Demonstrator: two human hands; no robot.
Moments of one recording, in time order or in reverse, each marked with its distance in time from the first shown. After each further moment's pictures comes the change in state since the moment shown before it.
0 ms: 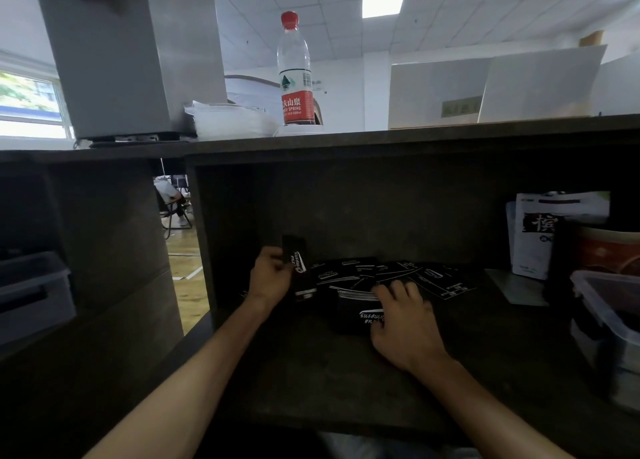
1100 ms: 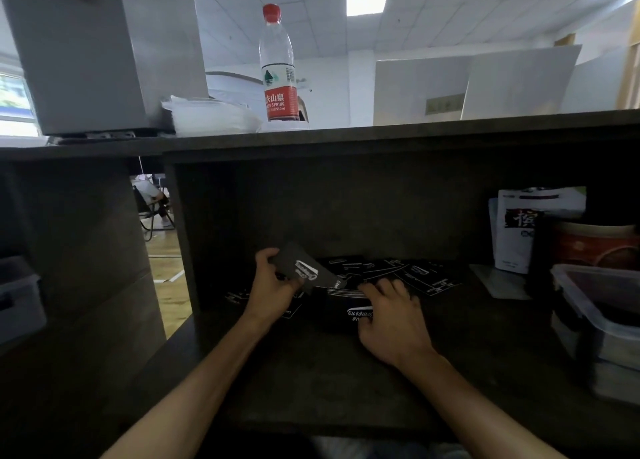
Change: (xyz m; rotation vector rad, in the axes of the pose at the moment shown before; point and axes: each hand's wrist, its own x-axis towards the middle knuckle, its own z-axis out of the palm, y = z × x) left_hand -0.024 -0.005 0.019 -0.209 -0.170 0.126; right_hand 0.002 0.000 0.001 0.049 0.006 0.037
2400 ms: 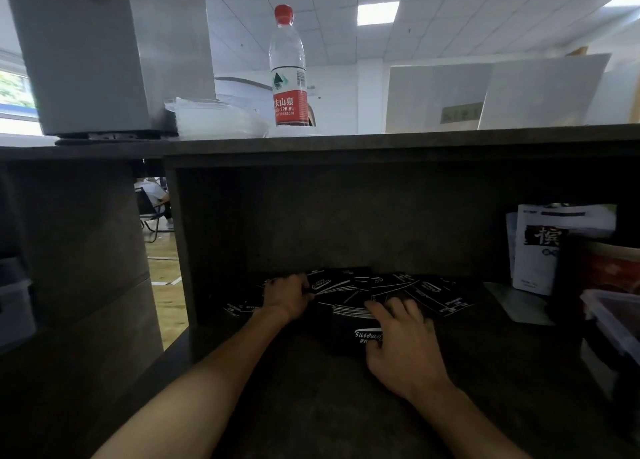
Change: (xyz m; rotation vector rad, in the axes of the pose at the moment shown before) left_hand 0.057 -0.019 0.025 1.043 -0.228 -0.038; right_hand 0.001 0.001 0.003 -0.009 -0.016 0.002
